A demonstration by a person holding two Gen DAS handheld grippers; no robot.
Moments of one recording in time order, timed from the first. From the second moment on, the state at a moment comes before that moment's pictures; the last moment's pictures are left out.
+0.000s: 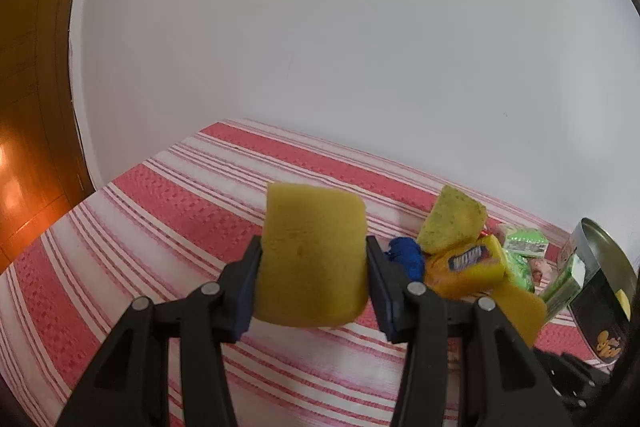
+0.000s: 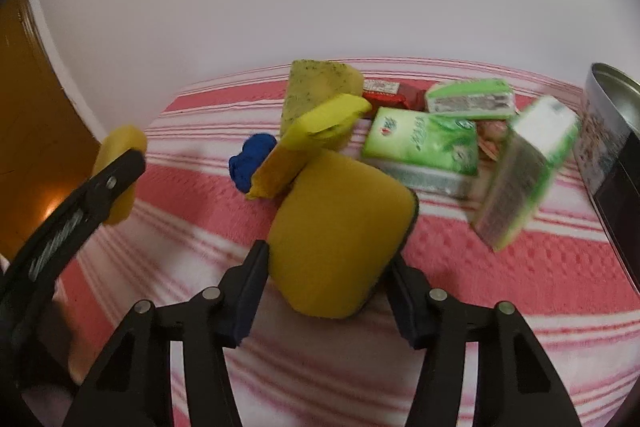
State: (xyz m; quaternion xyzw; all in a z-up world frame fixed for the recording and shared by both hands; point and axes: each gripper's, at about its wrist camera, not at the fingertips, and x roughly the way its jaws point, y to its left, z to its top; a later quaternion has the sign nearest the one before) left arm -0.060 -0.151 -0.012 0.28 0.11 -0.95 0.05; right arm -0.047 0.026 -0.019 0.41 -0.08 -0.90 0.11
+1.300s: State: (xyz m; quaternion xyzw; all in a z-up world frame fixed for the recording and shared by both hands) left arm -0.019 -0.048 0.021 0.20 0.06 -0.98 -0.04; right arm 0.040 0.167 0.062 0.14 -0.03 -0.99 -0.04
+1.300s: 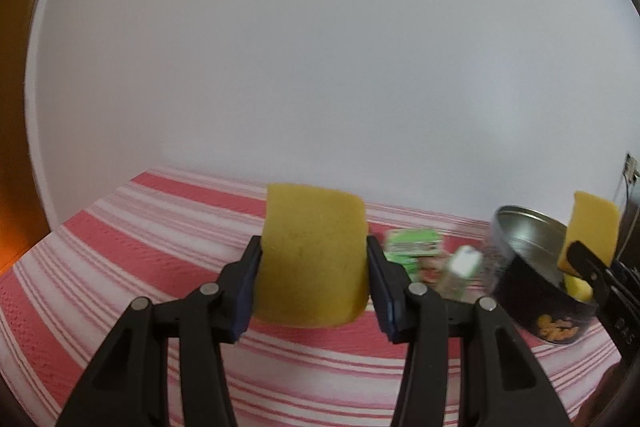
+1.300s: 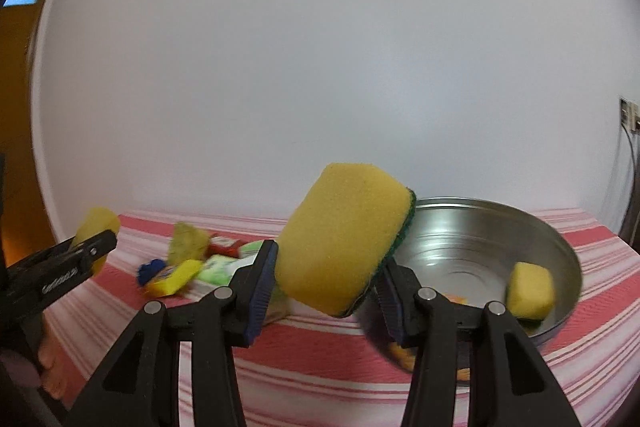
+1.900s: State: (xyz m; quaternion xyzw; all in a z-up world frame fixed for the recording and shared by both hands) left arm -0.023 0.098 0.039 0.19 0.01 -0.97 -0.15; right arm 0.033 0.282 0.065 0.14 -0.03 -0.98 -0.16
